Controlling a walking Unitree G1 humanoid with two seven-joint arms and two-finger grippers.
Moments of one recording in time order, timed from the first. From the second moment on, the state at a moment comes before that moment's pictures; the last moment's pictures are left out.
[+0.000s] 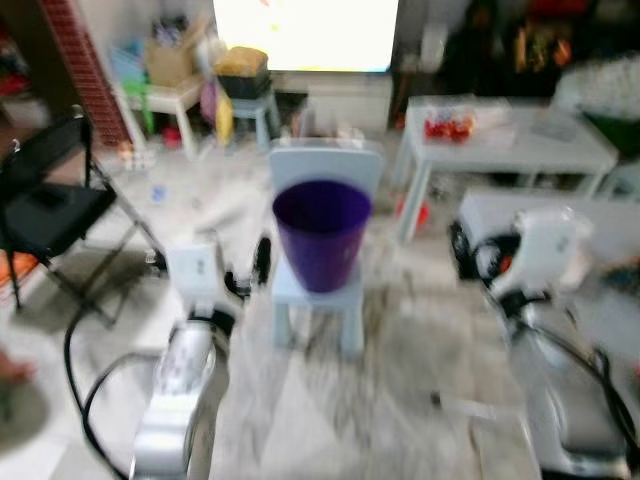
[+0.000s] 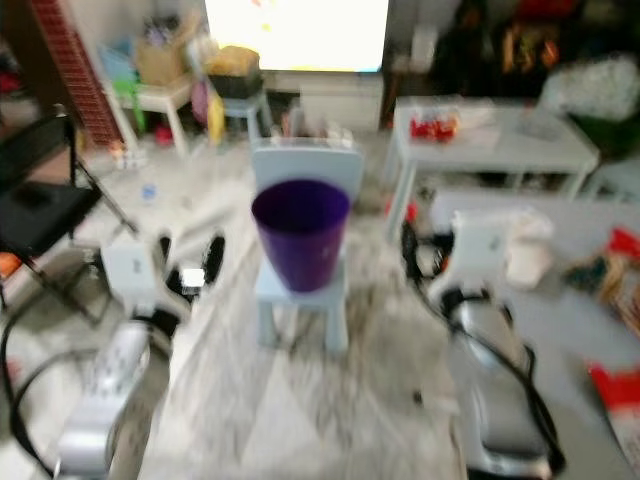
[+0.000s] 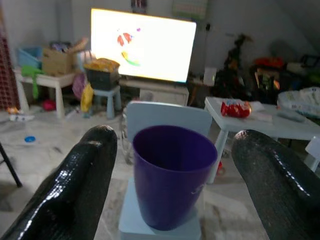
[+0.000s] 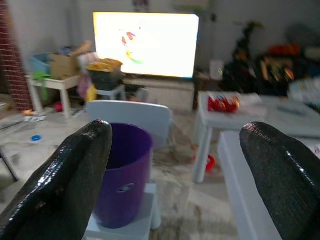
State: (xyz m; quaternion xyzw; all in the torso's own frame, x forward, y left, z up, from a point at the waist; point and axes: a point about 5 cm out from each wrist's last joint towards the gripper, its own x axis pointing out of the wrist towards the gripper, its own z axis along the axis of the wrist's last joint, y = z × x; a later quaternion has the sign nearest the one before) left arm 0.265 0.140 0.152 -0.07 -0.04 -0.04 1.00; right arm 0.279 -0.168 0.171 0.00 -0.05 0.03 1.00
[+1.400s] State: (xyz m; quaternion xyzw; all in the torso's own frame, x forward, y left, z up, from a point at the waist) left arm 0.277 0.152 0.159 -0.12 -0.03 -0.03 0.99; right arm 0.282 -0.168 0.176 -0.01 -0.04 0.05 1.00
